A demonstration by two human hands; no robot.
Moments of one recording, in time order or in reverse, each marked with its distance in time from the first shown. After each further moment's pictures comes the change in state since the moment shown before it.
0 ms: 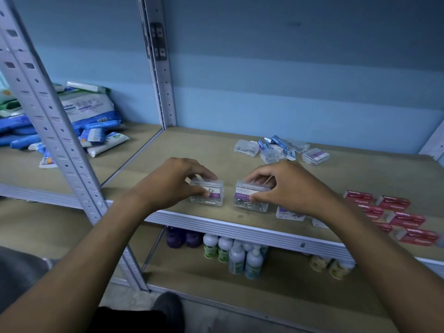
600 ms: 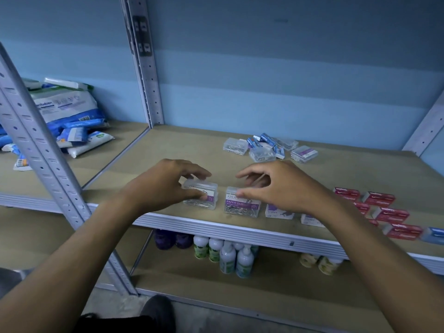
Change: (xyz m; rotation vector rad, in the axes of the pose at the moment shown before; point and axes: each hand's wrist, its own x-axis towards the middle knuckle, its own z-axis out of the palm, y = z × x) left_hand 0.009 0.002 0.009 0.016 -0.030 0.011; right_hand -0.005 0.007 -0.005 0.013 -0.013 0.046
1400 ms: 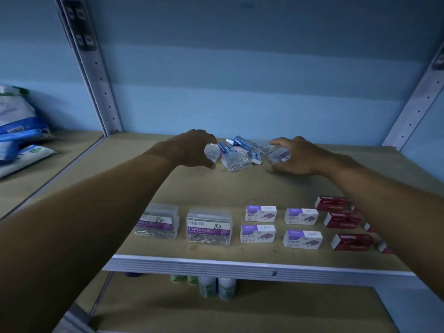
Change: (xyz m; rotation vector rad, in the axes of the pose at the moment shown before) left_hand 0.214 -0.015 0.054 0.350 -0.196 0.003; right_hand 0.083 0.165 -0.063 -0.296 -0.007 0.352
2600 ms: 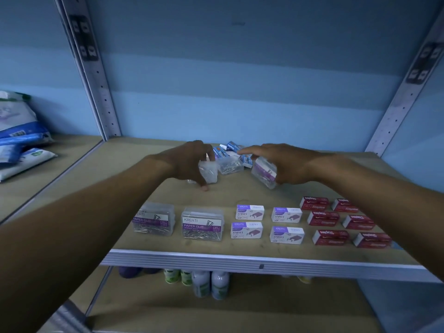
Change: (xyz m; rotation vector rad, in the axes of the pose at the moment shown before) left_hand -0.046 0.026 -0.012 -0.176 0.000 0.057; right_hand -0.048 -0.040 -0.031 -0.162 -0.131 -0.319
